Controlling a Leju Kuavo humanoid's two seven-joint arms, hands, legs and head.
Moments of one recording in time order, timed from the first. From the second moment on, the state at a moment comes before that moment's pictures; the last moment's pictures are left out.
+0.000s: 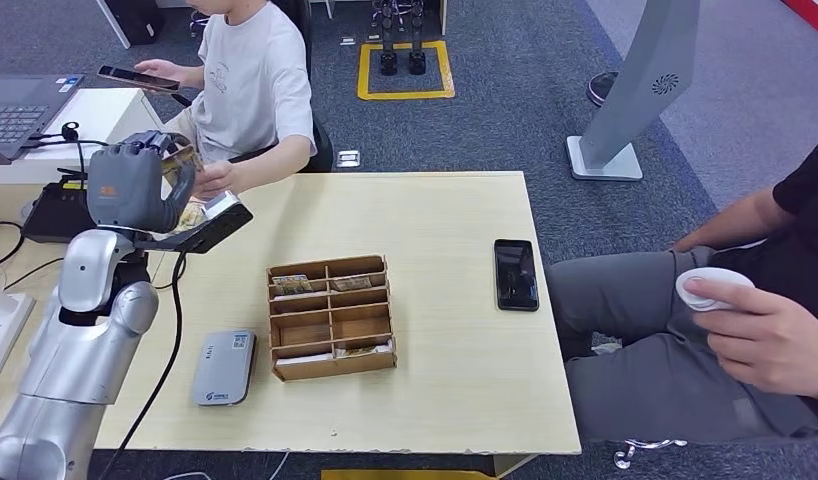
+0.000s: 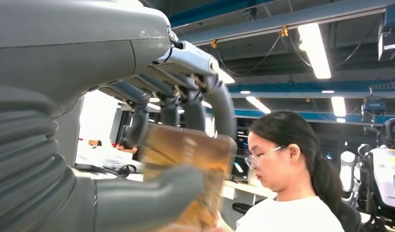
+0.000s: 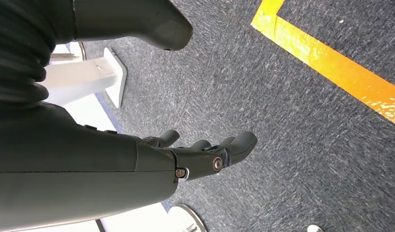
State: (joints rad) left arm -0.58 0.31 -0.30 -1.31 -1.07 0.32 0.02; right arm -0.08 0.11 -0.27 -0.21 1.17 -0.18 -0.07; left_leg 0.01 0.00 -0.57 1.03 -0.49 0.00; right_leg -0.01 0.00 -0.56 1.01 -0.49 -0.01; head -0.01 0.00
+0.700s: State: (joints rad) left arm -0.10 0.31 -0.01 -1.50 -0.65 0.68 -0.21; right arm -0.03 0.12 -0.29 -0.20 1.10 -0.24 -0.10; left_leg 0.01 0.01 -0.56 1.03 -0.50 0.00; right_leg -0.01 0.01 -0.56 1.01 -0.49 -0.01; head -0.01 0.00
